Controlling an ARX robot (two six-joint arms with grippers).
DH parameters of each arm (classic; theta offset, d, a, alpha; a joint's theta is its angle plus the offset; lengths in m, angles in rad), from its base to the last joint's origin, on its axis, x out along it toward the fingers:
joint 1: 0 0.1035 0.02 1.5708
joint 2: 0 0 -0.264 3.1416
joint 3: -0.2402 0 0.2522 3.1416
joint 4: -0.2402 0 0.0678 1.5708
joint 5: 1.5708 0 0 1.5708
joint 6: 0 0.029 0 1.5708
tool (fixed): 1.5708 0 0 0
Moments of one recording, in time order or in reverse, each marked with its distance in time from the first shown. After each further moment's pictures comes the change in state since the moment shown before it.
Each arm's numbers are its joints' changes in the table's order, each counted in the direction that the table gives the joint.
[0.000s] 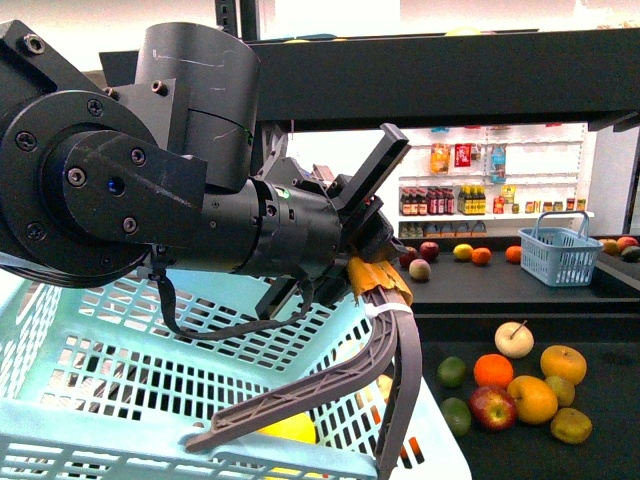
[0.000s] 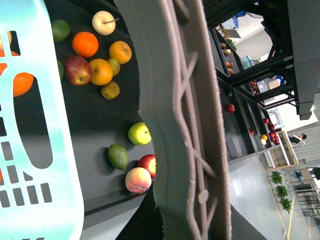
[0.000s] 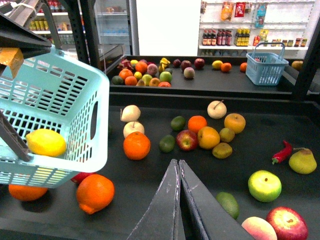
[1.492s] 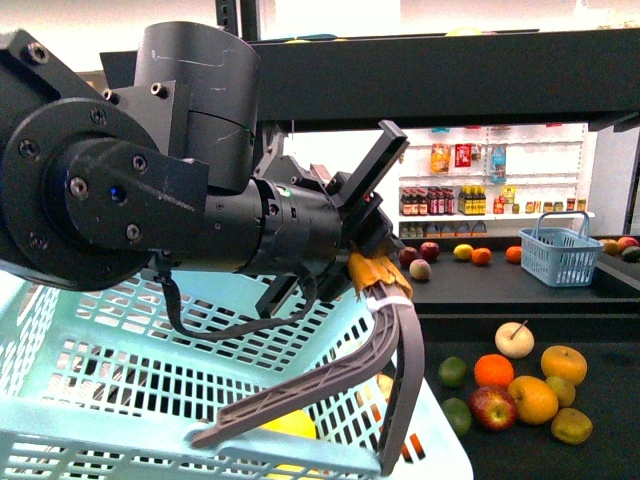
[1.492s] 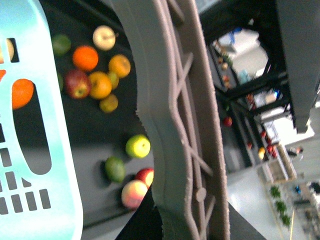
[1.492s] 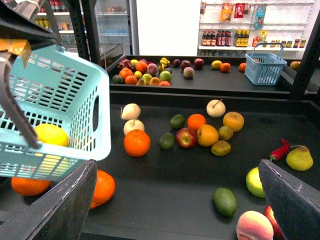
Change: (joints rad) left arm -0.004 -0.005 0.019 0.115 -0.090 -0.055; right arm 0.000 0.216 0.000 -0.220 0.000 0.000
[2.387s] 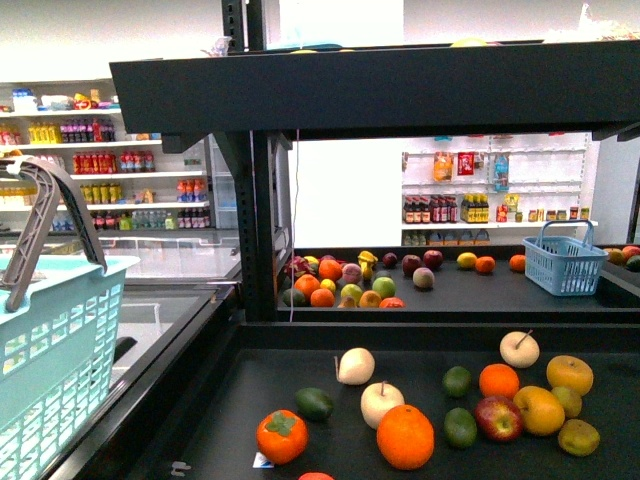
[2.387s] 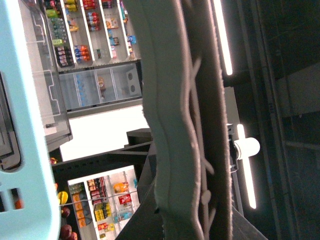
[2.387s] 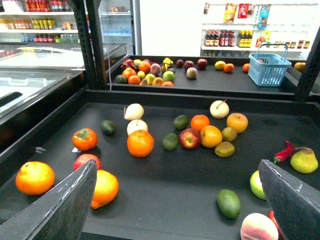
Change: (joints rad) left arm 0.536 -0.019 0.146 0.729 -0.553 -0.566; right arm 0.000 0.001 0.000 0.000 0.000 0.000
